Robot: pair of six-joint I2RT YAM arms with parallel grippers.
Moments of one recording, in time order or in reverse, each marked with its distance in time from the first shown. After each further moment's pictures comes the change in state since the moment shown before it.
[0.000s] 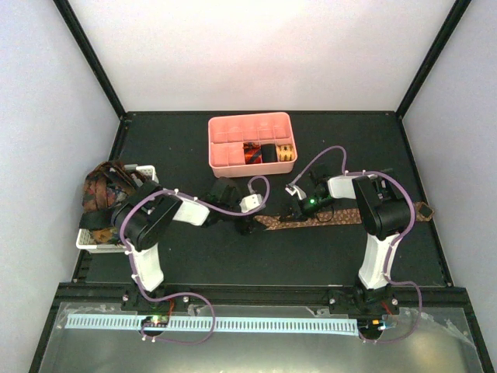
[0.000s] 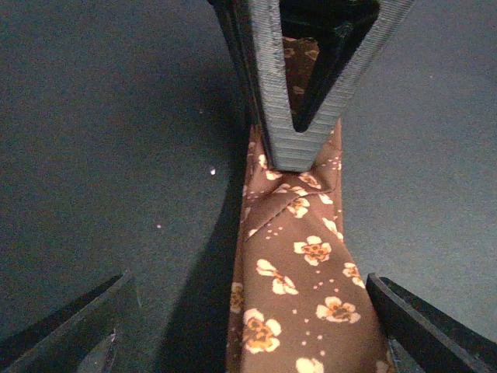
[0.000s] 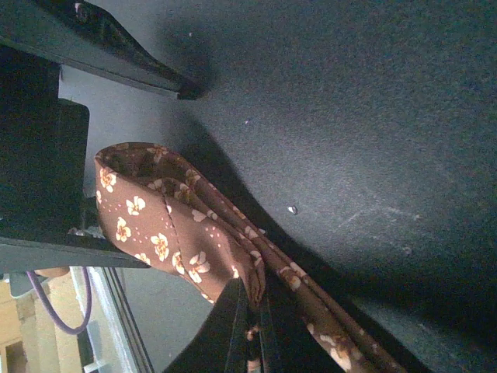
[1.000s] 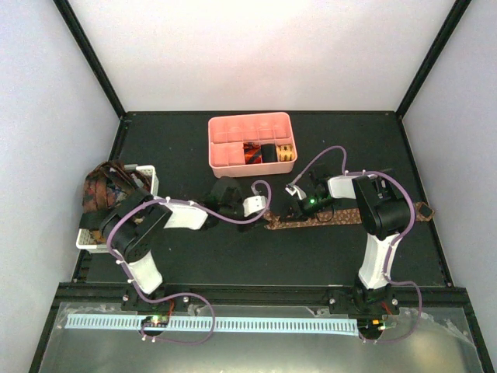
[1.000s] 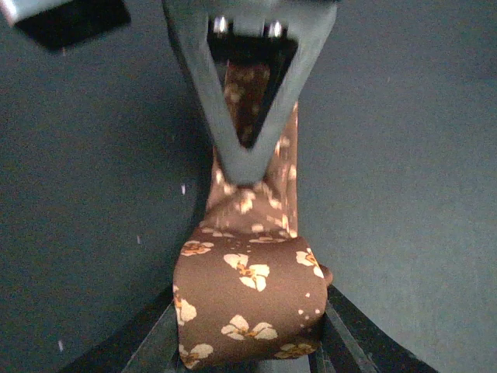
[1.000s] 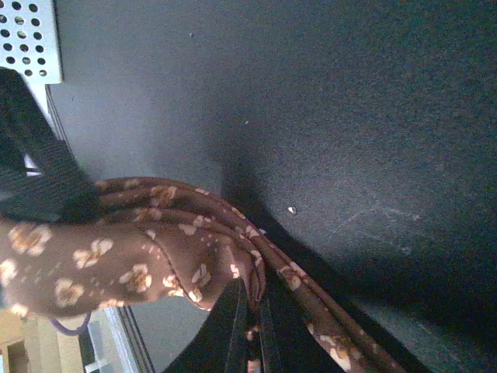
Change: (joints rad) left arm -0.048 -0.124 -0.034 -0.019 -0.035 0.074; right arm -0.001 0.002 0.000 0.000 -0.004 0.000
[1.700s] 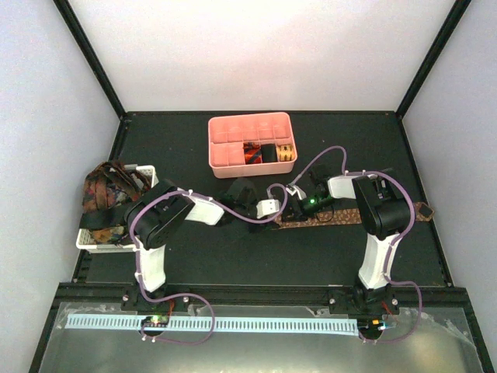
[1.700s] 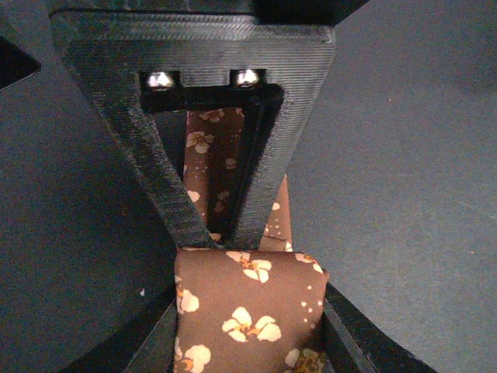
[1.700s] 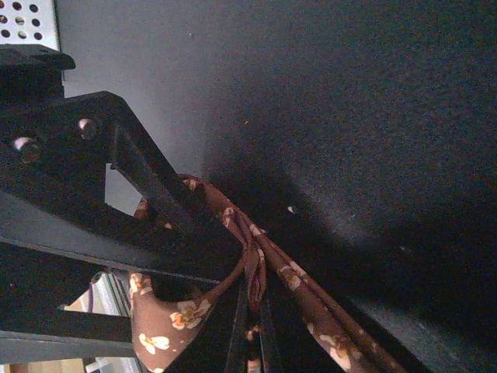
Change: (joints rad) left arm -0.073 0.196 0.166 -0.017 0.011 0.030; right arm 0.000 0.000 0.000 0.000 -0.002 0.000
